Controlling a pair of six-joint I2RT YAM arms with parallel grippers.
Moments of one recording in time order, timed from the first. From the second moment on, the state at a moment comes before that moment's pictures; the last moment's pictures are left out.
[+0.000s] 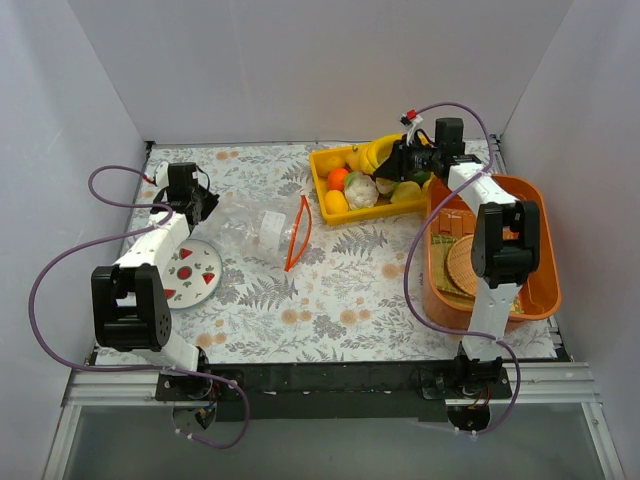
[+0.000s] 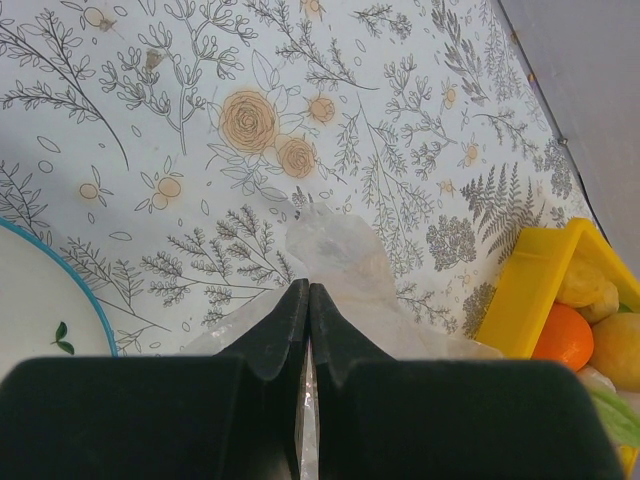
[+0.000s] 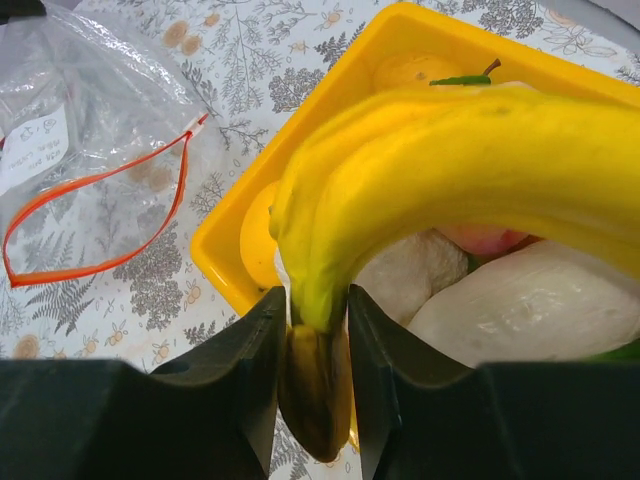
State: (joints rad) left arm 0.00 1.54 1.08 -0.23 -0.15 -0.86; right arm 0.12 2.03 1.60 -0.15 -0.94 -0.08
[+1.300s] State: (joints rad) left arm 0.00 1.49 1.07 -0.22 -0.10 -0.83; right arm 0.24 1.80 1.60 -0.30 -0.63 -0.02
